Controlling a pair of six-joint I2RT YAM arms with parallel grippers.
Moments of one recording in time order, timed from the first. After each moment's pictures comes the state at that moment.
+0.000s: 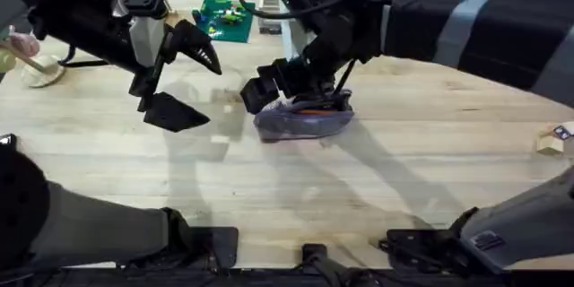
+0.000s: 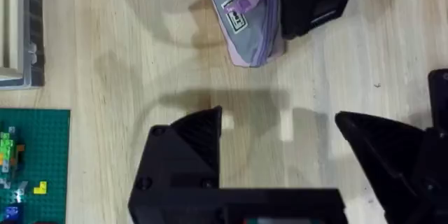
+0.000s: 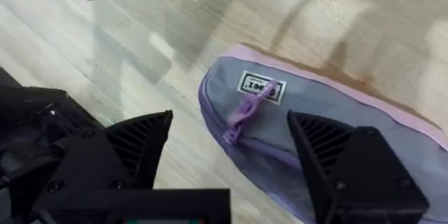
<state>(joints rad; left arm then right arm) 0.26 1.60 1.34 -1.51 0.68 1.96 0.69 1.78 1.39 -0.80 -0.35 0.33</state>
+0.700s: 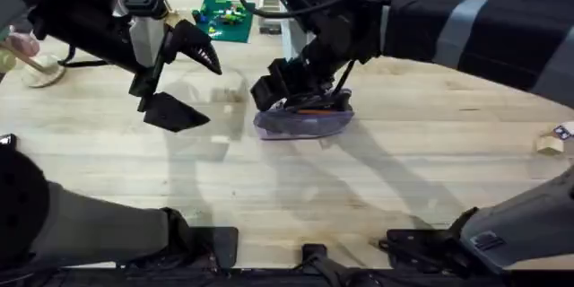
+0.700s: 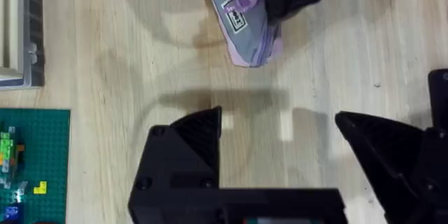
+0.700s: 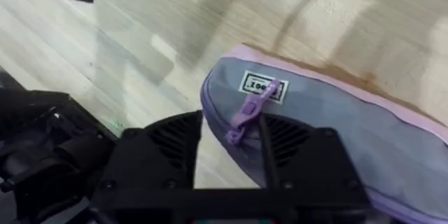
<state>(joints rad) 0.26 1.60 1.34 -1.51 0.68 1.96 0.70 1.78 1.39 -0.80 -0.35 0.33</state>
